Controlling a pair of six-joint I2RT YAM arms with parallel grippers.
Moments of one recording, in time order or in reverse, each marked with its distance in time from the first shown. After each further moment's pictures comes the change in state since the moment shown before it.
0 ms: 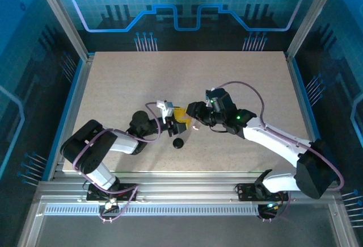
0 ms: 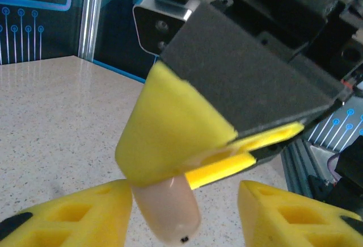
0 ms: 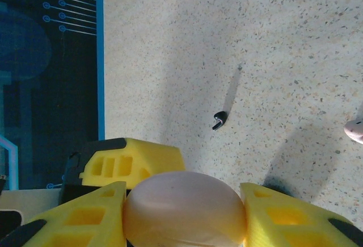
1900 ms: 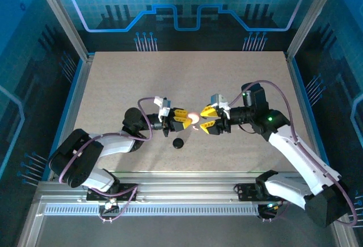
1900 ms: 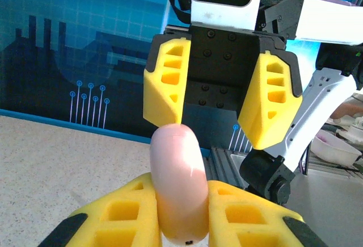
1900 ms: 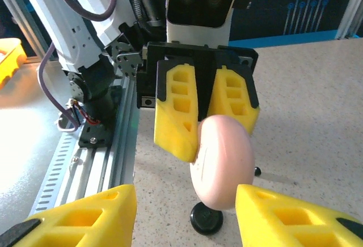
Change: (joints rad) left arm -0.002 -0.157 0.072 0.012 0.281 -0.115; right arm -0.256 -0.266 0.028 -0.261 -0.755 -1.505
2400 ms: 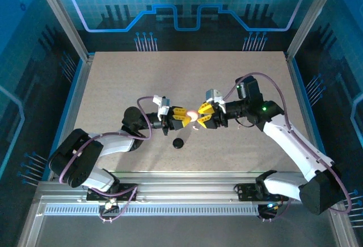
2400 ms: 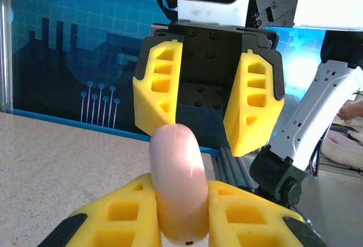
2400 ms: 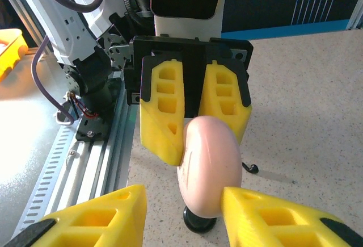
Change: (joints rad) left arm 0.016 0.000 0.003 -0.012 -0.010 0.012; right arm 0.001 0.121 0.098 -0.069 -0.003 -0.071
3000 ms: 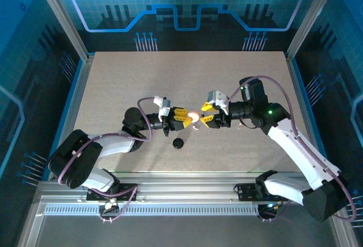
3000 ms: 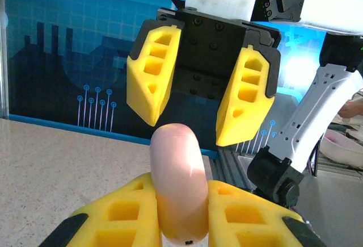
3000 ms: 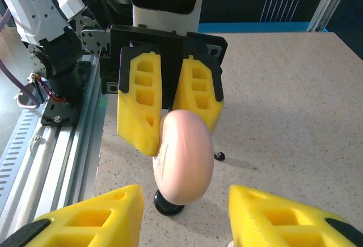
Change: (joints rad) left arm -0.018 -0.013 0.000 -0.008 -0.013 0.019; right arm 0.005 -0.072 0.019 -0.064 0.137 -0.076
